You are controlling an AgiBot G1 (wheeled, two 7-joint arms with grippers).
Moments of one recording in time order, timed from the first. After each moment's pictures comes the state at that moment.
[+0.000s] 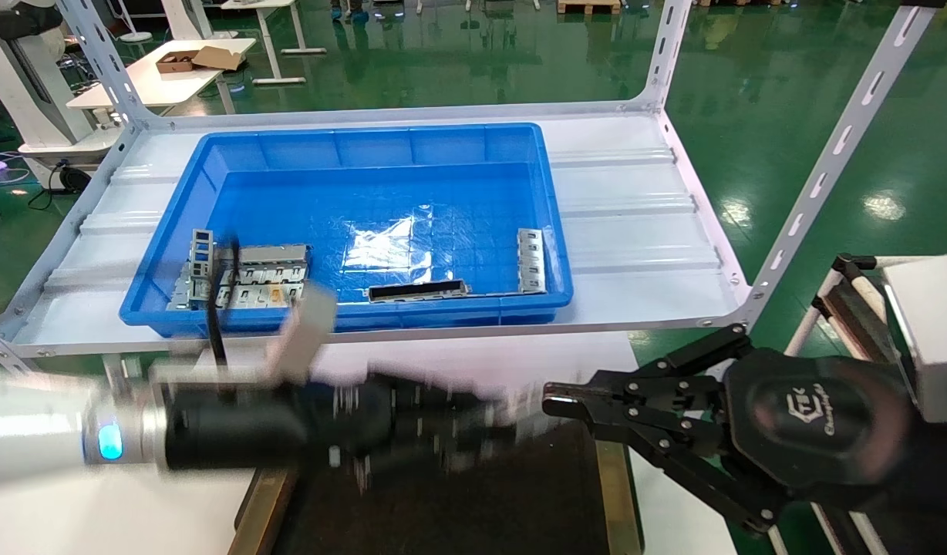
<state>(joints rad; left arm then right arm) -1.25 1.00 0.47 -0.76 1.05 1.46 -0.24 1.11 -0.56 -0.41 1.26 -0.64 -1.45 0.12</state>
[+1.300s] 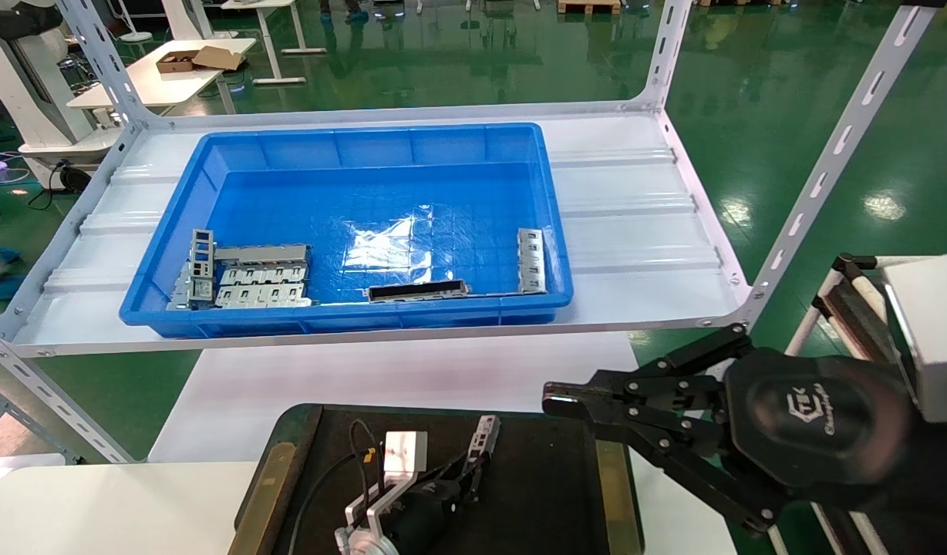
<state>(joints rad) -0.78 1.35 0.67 -0.88 1.45 0.15 -0.76 1.11 -0.56 -0.41 1.26 -0.64 -1.45 0.12</state>
